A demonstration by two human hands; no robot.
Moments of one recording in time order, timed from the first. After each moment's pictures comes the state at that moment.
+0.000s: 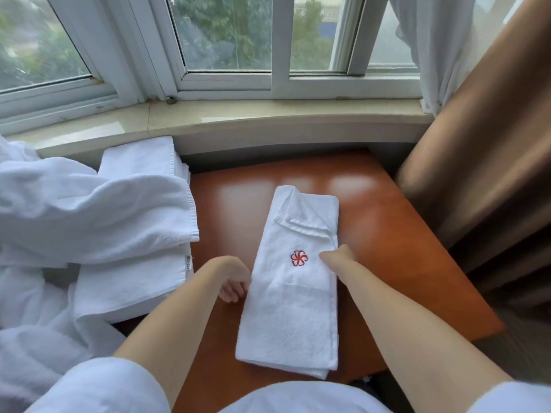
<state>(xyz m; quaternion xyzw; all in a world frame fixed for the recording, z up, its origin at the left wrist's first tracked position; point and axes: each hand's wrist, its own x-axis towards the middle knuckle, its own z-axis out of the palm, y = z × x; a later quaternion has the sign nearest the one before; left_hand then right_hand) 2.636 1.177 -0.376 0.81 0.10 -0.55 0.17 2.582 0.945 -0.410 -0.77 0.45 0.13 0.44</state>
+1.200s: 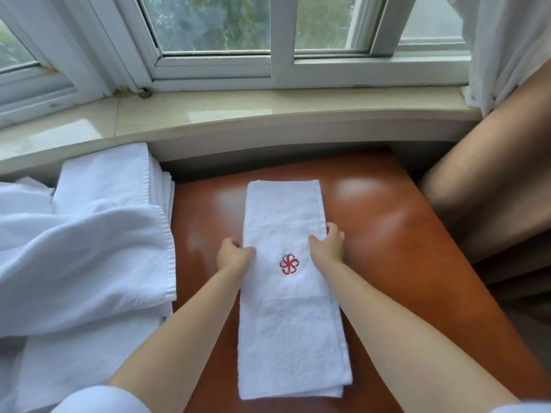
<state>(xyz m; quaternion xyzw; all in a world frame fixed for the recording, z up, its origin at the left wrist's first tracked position) 2.736 1.127 -0.438 0.83 0.24 -0.19 0.47 2.700 0.948 -0.436 -0.79 0.40 0.01 0.46</state>
